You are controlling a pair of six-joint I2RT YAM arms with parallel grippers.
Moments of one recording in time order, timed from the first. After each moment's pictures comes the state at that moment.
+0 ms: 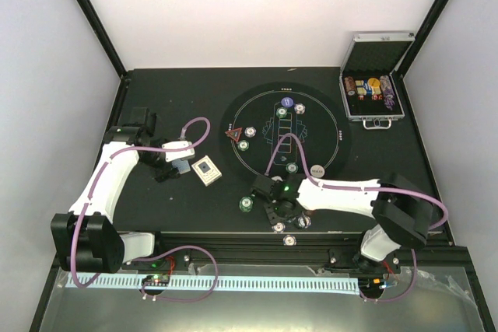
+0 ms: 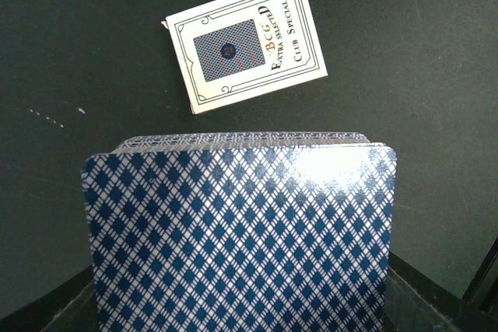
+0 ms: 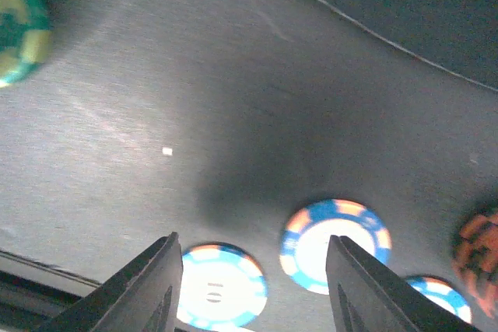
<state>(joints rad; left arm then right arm) -0.02 1.24 1.03 -1.10 0.26 1.12 1.14 1.58 0.92 -0.77 0.09 0.73</state>
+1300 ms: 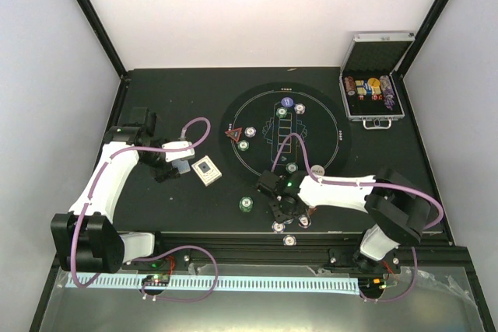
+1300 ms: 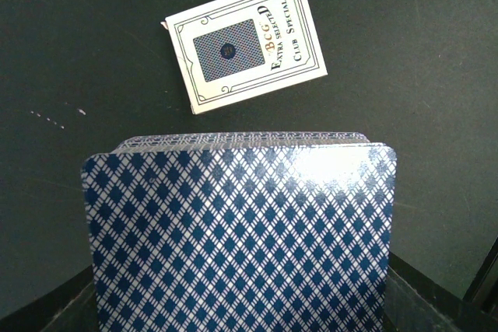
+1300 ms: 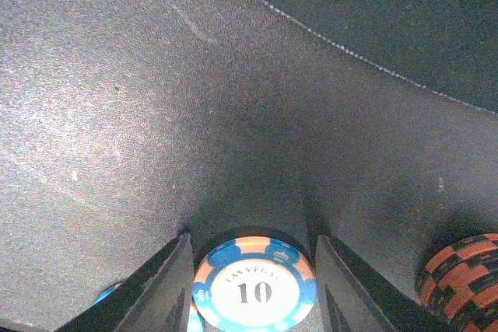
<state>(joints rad) -0.02 1.24 1.03 -1.10 0.26 1.12 1.05 1.59 0.85 -0.73 0.07 0.65</state>
